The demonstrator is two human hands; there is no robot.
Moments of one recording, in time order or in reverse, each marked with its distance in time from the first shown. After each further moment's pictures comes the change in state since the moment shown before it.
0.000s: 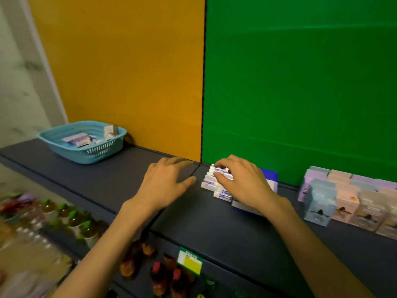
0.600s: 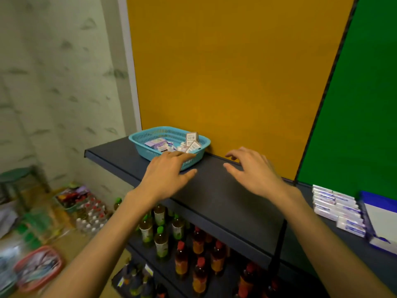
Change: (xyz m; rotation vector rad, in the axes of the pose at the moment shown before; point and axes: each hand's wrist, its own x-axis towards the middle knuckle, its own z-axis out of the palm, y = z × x) left_hand -0.062 -0.286 -0.092 0.082 0.044 -0.154; right_hand 0.152 -0.237 0.109 -0.025 0.008 -0.118
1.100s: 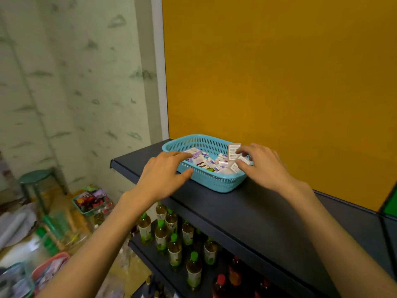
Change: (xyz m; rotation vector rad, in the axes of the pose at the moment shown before) left_hand 0.046 -0.182 0.006 -0.029 0.015 -0.084; right_hand 0.149 -0.069 0.091 0.008 -0.016 0.004
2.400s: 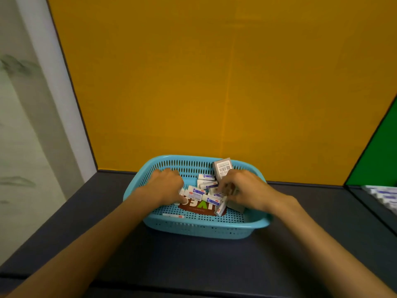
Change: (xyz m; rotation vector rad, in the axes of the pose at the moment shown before) left_hand 0.267 -0.104 0.145 0.323 -0.482 0.643; right_hand 0.120 -0.020 0.103 -0.050 -0.326 0.387
